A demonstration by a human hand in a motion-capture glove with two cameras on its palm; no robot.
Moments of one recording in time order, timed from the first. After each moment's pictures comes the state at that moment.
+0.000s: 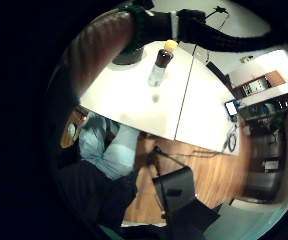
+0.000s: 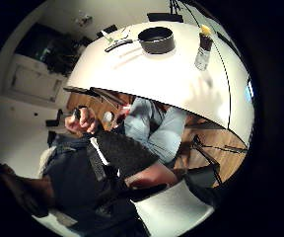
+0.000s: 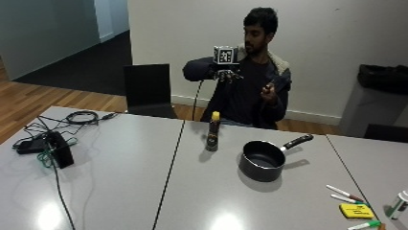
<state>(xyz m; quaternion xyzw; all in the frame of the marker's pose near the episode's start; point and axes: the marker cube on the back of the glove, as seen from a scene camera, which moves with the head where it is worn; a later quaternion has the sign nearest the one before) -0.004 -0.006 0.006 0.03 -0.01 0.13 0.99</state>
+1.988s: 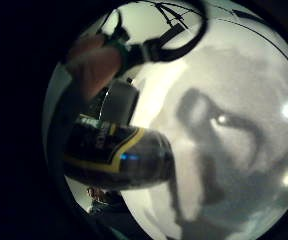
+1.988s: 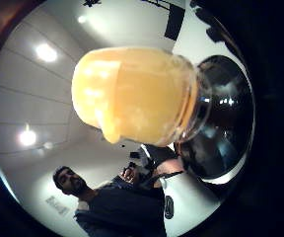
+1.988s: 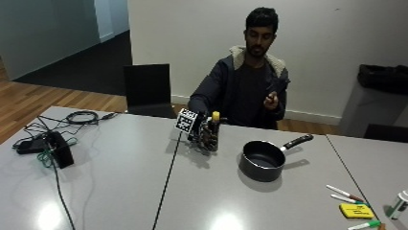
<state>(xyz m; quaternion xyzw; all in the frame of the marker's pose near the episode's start) 0.158 -0.220 0.233 0.14 -0.57 0.15 0.80</state>
